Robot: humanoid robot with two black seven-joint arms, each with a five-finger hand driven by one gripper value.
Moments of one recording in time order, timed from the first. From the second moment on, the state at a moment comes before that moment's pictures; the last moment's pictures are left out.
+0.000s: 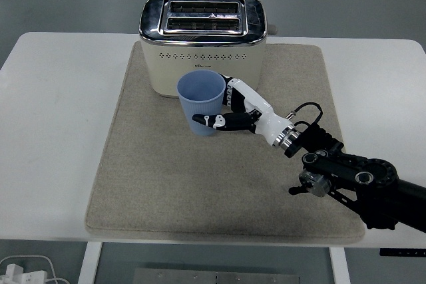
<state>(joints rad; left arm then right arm) -0.01 0.00 -0.09 -0.16 -0.05 -0.06 0.02 0.85 -0.13 0.16 0.98 -0.49 -0.06 0.61</state>
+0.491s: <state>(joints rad) -0.01 0.00 -0.09 -0.16 -0.05 -0.06 0.02 0.85 -0.05 0.15 0.86 -0.50 -0.06 0.61</state>
